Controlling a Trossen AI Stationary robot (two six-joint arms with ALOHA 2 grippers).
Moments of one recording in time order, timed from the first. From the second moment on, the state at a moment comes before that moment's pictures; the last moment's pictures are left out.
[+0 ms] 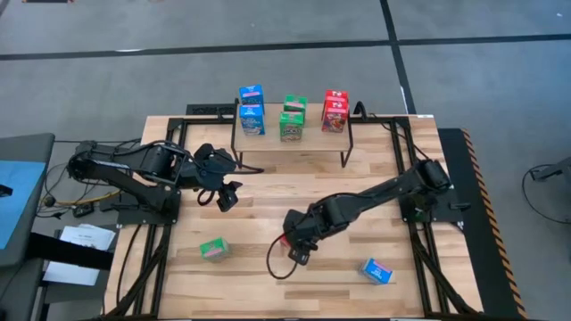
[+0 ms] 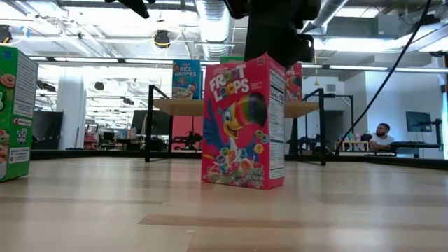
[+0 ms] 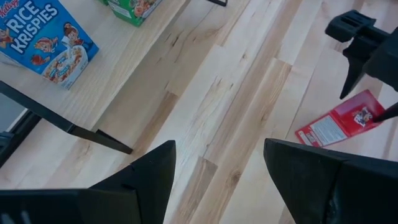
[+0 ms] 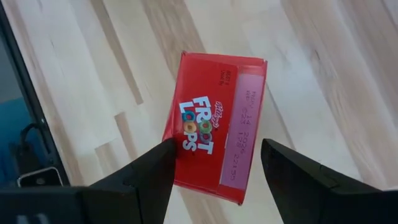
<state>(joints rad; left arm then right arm) -0.20 1.24 1.42 -1.07 -0.48 -0.54 0.31 1.91 1.57 -0.84 0.09 0.72</state>
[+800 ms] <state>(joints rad) -0.20 1.24 1.42 -1.07 -0.48 -0.54 0.30 1.92 1.64 -0.90 0.10 0.65</state>
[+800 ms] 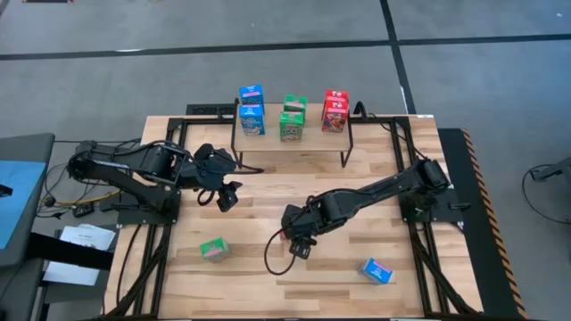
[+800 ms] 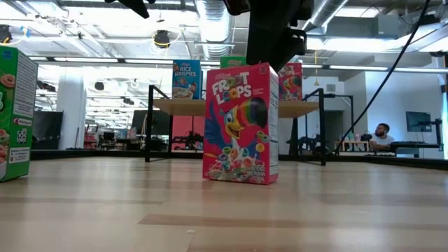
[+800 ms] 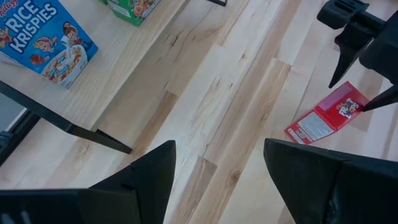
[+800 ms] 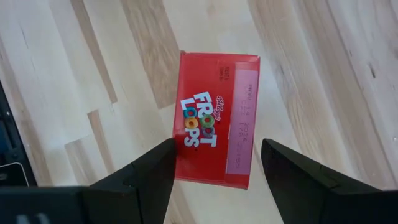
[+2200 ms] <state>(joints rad) -0.20 1.24 1.42 -1.06 -0.40 -0.55 0.31 1.91 1.64 -0.90 0.11 0.71</state>
